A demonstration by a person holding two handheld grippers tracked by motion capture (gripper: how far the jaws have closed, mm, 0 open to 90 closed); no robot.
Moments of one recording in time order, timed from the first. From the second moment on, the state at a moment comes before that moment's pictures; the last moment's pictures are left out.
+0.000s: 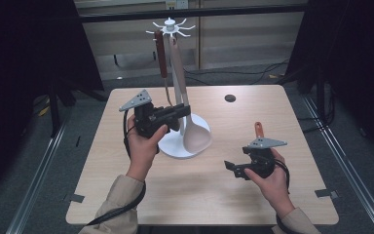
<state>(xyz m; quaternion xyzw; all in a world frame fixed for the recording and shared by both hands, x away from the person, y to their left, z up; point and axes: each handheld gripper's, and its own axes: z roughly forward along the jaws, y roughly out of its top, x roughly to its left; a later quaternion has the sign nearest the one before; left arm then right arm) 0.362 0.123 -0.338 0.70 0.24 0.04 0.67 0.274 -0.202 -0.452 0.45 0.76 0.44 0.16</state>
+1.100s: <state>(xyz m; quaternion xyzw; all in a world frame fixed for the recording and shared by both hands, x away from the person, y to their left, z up) 0.368 0.133 -0.353 0.66 0.29 0.05 0.69 0.274 -0.201 -0.451 0.45 0.76 0.44 0.15</state>
